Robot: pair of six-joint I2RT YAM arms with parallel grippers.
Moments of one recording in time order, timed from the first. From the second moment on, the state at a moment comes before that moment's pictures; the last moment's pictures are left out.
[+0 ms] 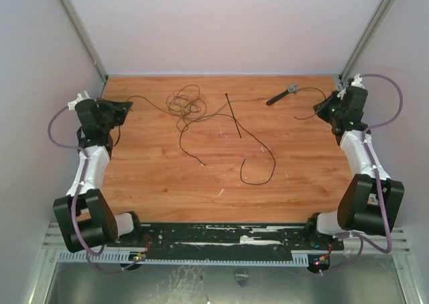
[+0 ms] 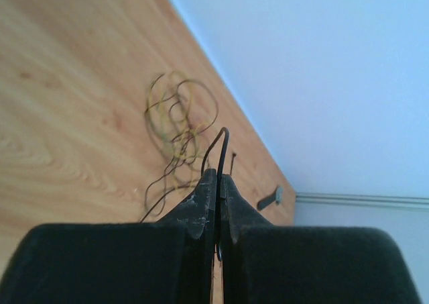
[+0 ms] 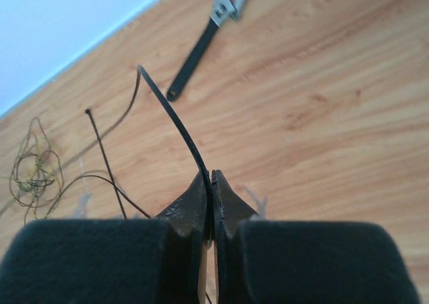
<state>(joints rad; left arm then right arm) 0.30 1.21 0.80 0.11 0.32 -0.97 -0.21 1.38 1.00 -0.12 -0.22 0.47</state>
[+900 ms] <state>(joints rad) -0.06 1.25 0.40 0.33 0.00 -1.10 0.02 1.47 0.76 -0.06 -0.15 0.47</state>
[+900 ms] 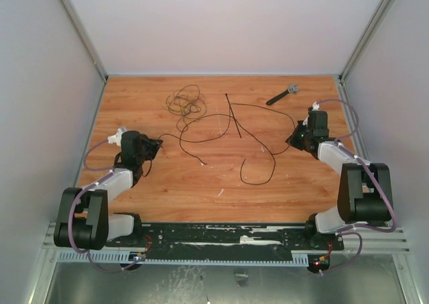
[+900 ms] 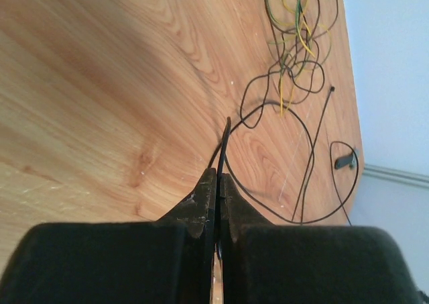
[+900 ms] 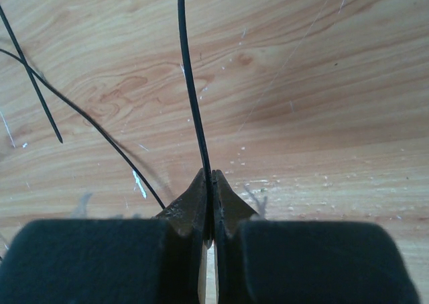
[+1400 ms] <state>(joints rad) -0.01 1.19 0.42 0.33 0.01 -1.17 0.02 1.40 0.82 -0.21 -0.12 0.35</state>
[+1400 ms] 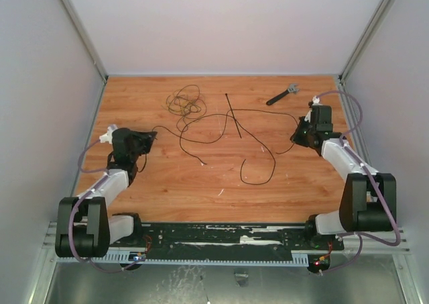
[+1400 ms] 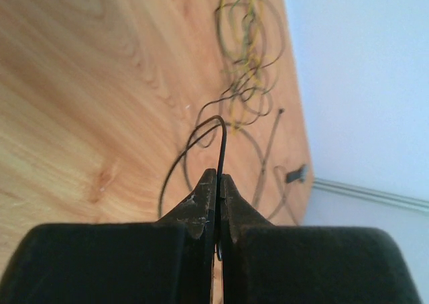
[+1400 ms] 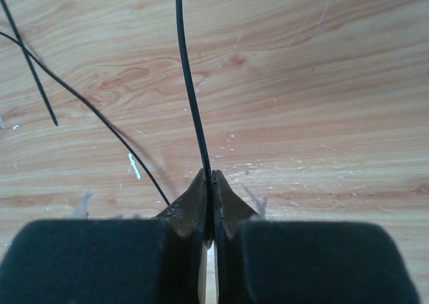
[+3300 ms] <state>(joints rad) 0.17 1.28 0.33 0.49 0.09 -1.20 -0.10 1.29 0.84 -0.22 -0.21 0.30</state>
